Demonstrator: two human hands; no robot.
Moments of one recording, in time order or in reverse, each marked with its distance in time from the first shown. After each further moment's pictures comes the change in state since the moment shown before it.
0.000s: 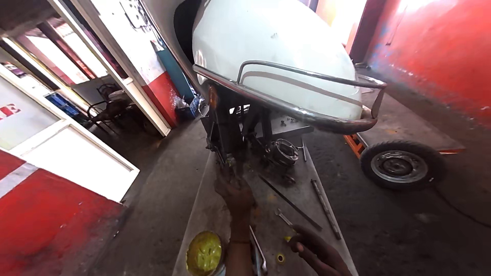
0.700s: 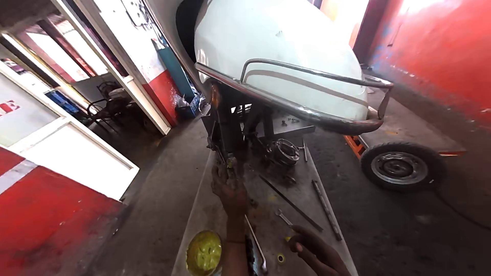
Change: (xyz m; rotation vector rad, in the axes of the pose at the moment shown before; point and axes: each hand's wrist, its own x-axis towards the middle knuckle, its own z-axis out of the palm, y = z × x) left_hand 0.008 -0.013 -0.009 -0.097 -0.050 -0.075; right_hand 0.002 -0.001 0.002 0.003 -0.017 0.029
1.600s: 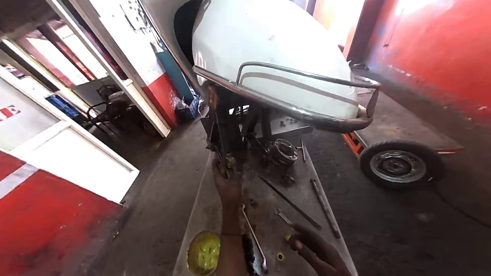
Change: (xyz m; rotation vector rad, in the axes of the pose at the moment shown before) left_hand 0.016 0.033 -0.004 -0.333 -0.107 -0.230; right_hand -0.005 -0.005 0.002 -0.008 0.044 0.017
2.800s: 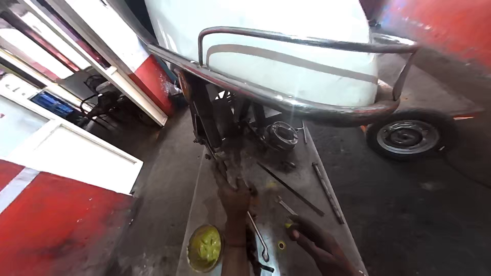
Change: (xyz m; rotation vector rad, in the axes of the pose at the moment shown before) left_hand -0.030 -0.032 0.003 0.449 -0.015 0.211; right_hand 0.013 0.021 -0.006 0.047 -0.008 0.114
